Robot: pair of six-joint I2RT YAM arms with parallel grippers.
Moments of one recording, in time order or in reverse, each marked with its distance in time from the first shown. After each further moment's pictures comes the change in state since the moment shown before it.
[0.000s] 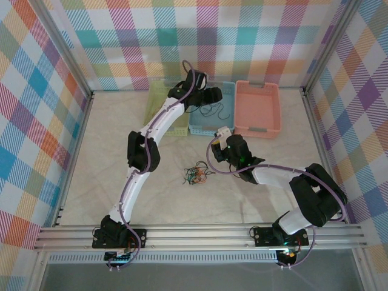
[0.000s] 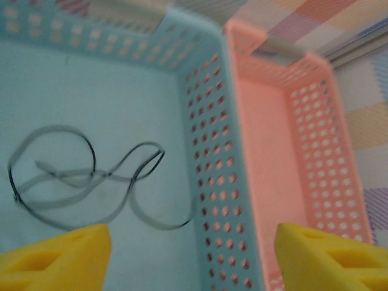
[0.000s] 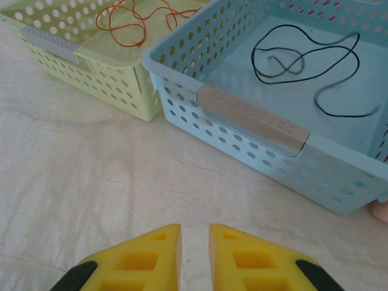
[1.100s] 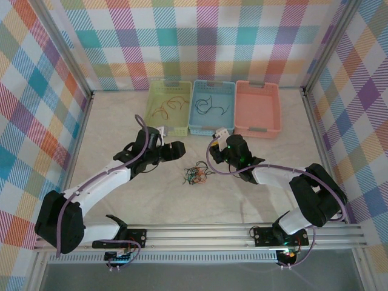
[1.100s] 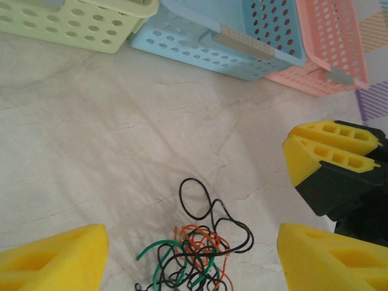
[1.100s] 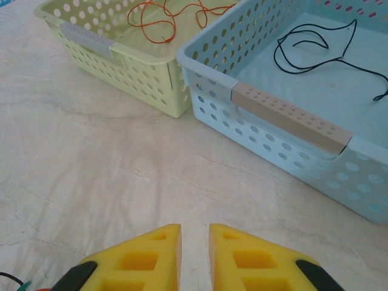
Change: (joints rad) left arm -0.004 -1.290 -1.770 0.490 0.002 -0.063; right arm 0.000 0.000 0.000 0.000 -0.090 -0.008
